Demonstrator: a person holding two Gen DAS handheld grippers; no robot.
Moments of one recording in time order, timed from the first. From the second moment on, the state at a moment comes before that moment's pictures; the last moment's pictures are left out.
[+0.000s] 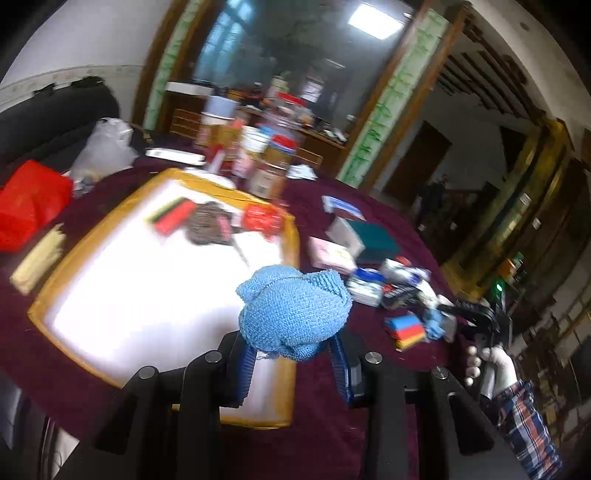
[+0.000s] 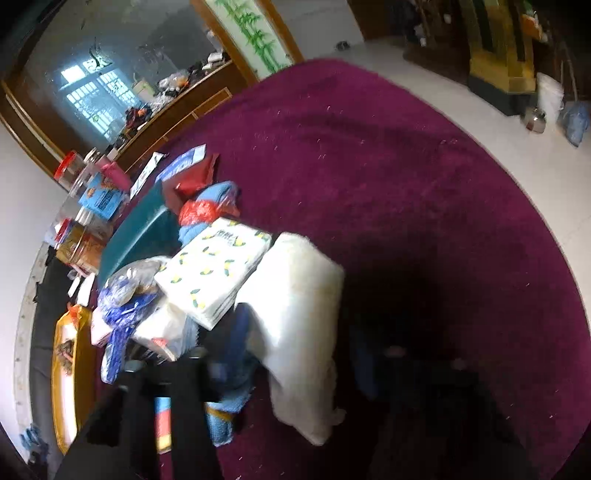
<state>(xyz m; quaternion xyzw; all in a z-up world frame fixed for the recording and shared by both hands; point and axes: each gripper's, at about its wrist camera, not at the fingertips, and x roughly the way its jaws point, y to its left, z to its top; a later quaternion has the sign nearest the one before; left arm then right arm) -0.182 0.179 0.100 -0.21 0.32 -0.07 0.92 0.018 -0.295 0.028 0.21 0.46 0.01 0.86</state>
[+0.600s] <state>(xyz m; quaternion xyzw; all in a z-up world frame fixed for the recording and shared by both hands) -0.110 0.269 0.055 -0.21 0.43 0.03 0.88 -0.029 -0.155 0.126 0.12 0.41 0.21 0.88</state>
